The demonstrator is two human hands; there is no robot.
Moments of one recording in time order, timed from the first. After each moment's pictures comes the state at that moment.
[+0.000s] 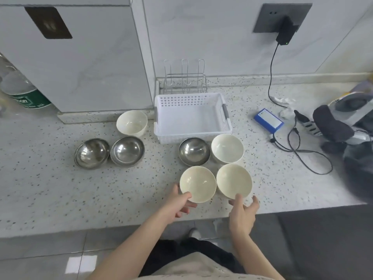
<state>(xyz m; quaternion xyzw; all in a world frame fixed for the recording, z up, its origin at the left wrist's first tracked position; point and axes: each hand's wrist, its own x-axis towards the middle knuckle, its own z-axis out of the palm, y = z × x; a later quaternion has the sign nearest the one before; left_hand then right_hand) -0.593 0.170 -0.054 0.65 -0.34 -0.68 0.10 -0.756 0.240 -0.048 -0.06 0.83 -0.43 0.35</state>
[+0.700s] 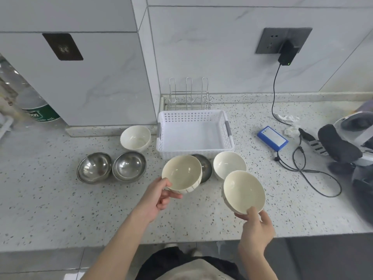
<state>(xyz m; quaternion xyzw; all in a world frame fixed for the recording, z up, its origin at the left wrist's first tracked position) -0.550 0.118 -0.018 0.58 -0.27 -0.71 0.29 -0.777 0.226 -0.023 -0.05 0.74 -0.58 0.33</state>
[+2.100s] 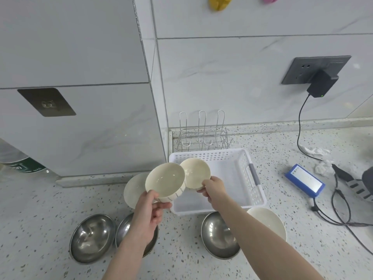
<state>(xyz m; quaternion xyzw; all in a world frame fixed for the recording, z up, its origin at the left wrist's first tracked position) -0.497 -0.038 -0.020 0.57 -0.18 -0.68 0.41 -0.703 -0.087 -0.046 -0.21 0.73 -0.33 0.56</state>
